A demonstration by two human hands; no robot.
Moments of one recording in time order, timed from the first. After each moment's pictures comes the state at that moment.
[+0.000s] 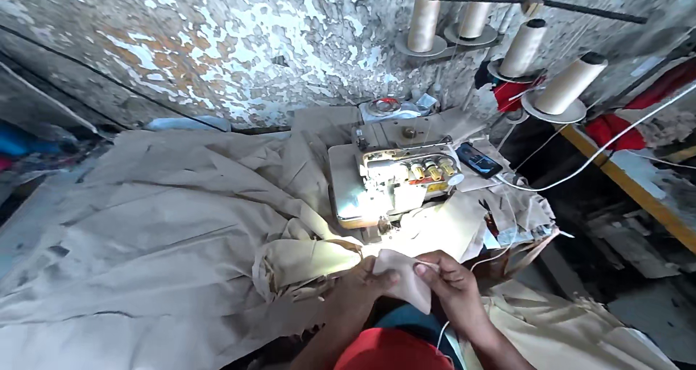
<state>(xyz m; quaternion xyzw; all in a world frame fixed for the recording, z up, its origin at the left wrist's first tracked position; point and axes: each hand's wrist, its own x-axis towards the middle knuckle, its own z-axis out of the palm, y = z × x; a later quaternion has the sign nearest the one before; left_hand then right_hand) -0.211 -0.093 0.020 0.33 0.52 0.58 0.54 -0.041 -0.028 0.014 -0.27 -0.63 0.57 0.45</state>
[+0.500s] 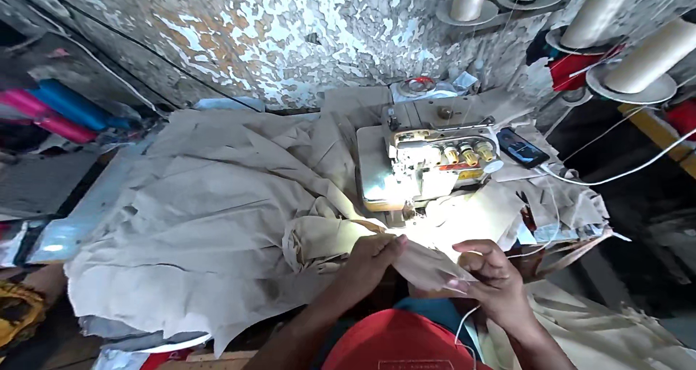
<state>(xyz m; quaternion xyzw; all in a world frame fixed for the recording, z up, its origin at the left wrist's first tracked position) -0.247 -0.088 0.044 0.53 0.60 0.43 0.42 -0.025 -0.021 0.011 -0.20 -0.66 0.59 0.43</state>
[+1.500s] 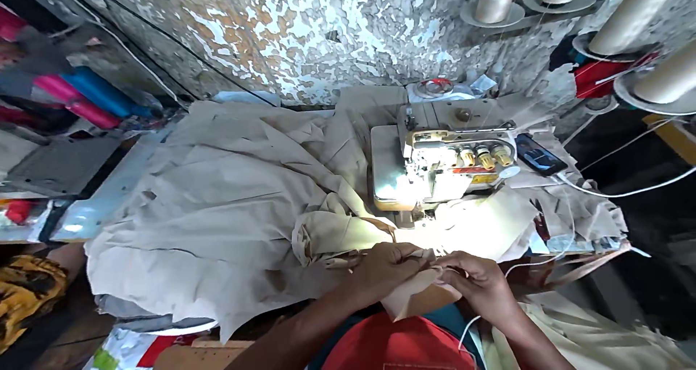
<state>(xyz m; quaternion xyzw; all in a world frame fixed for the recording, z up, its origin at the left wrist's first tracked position) -0.245 -0.091 0.051 0.51 0.57 0.36 0.53 -0.040 -0.017 0.000 -0.21 -0.77 0.48 0.36</state>
